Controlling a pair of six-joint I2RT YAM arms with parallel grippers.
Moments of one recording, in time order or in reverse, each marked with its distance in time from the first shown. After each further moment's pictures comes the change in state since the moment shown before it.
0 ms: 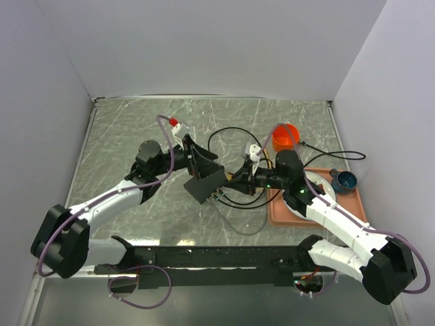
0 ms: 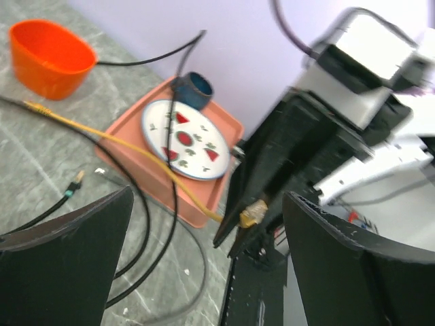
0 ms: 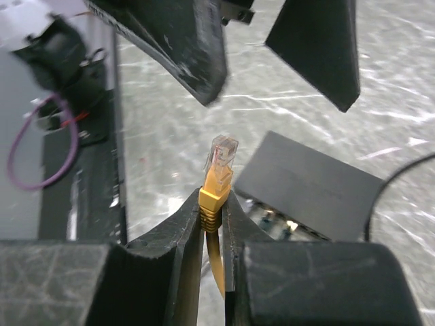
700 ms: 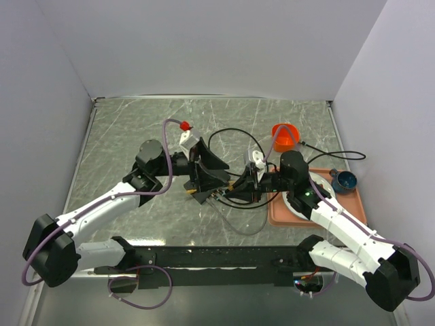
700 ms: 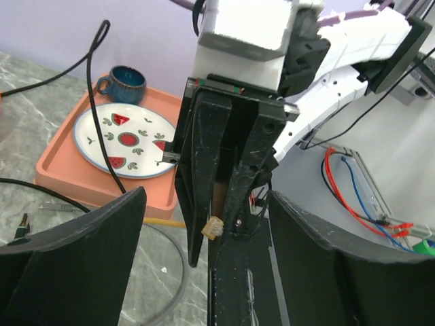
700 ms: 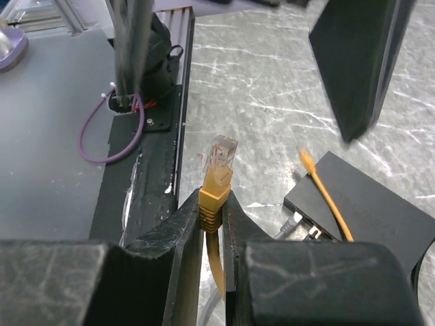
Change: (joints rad) left arm -0.116 -0.104 0.086 -0.113 0.171 0.174; right arm 0.000 -0.071 0.017 -0.071 -0.220 -0.023
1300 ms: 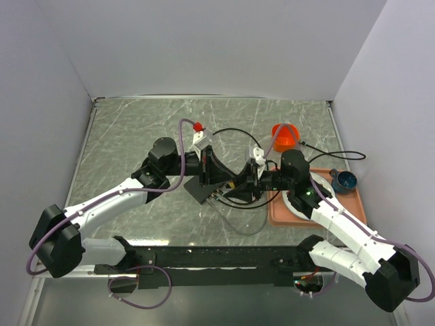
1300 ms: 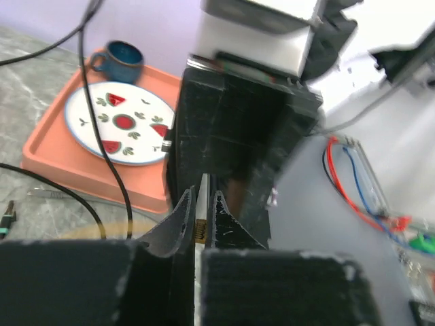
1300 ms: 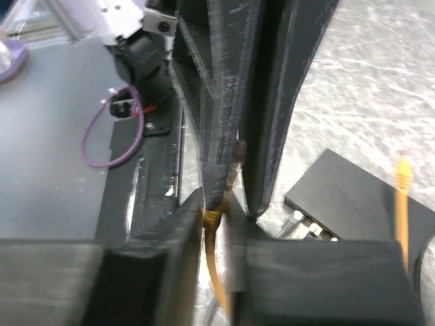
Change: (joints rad) left arm -0.069 0.083 0.063 -0.109 -0.024 0.058; right arm -0.007 0.002 0.019 -0.014 0.009 0.035
